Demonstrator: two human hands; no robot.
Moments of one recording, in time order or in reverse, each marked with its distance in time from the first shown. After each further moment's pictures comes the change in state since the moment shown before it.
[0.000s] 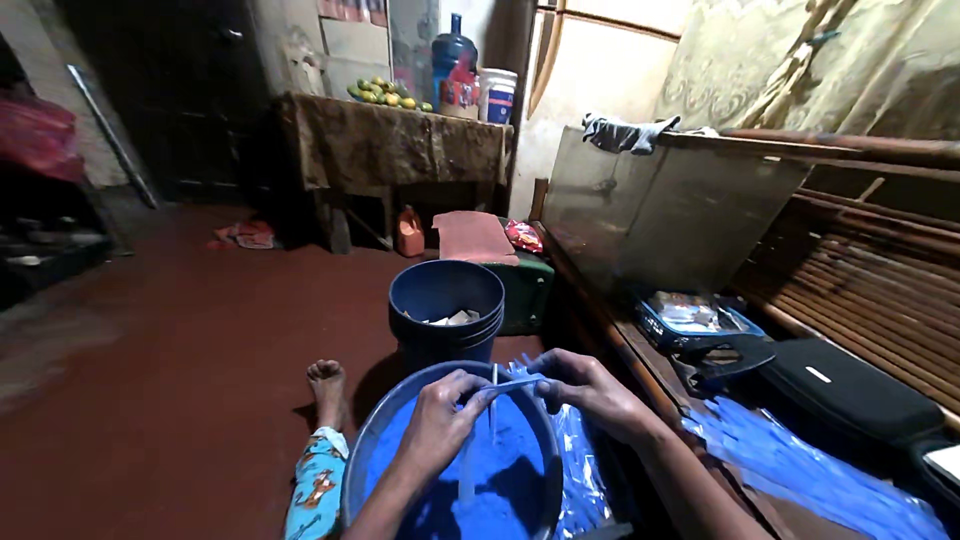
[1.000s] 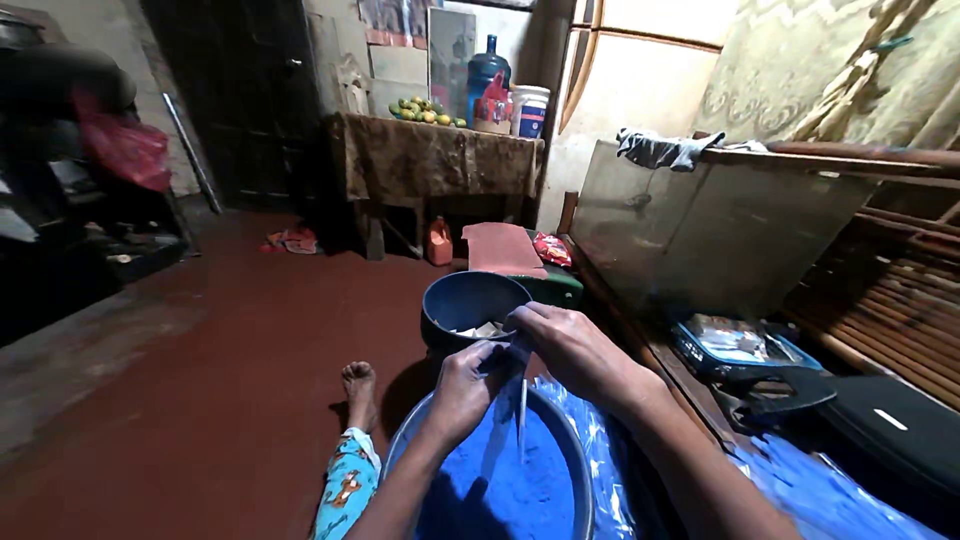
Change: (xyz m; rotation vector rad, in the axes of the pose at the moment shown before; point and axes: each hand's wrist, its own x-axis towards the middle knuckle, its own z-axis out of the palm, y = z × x) left_hand 0.040 0.024 -0.033 -0.182 0.066 -0.041; right_hand 0.067 -0.098 0.033 -0.987 0.086 -0.636
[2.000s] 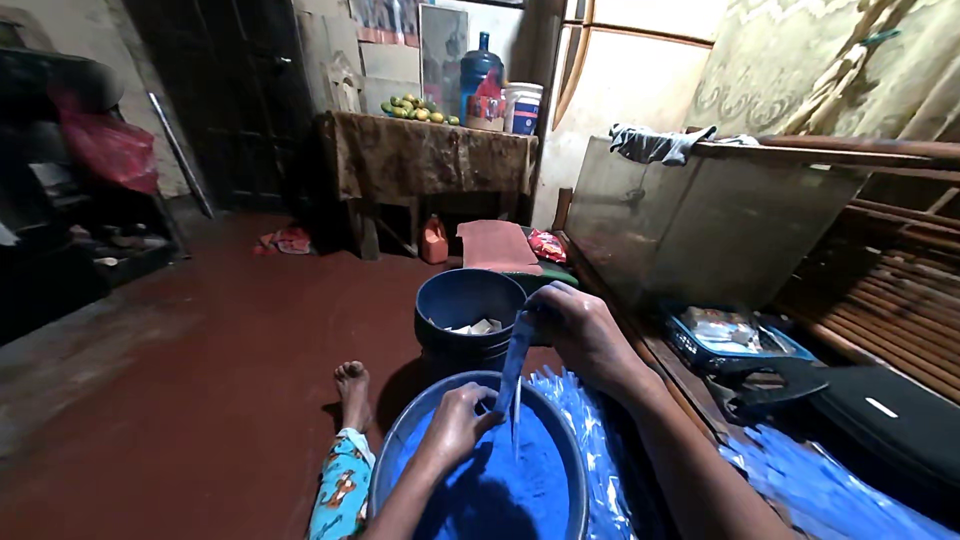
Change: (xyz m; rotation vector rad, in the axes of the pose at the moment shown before) left_hand -0.025 -0.061 0.015 0.268 -0.327 -0.266; right_hand -0.012 0.016 -0.002 0.195 0.245 0.220
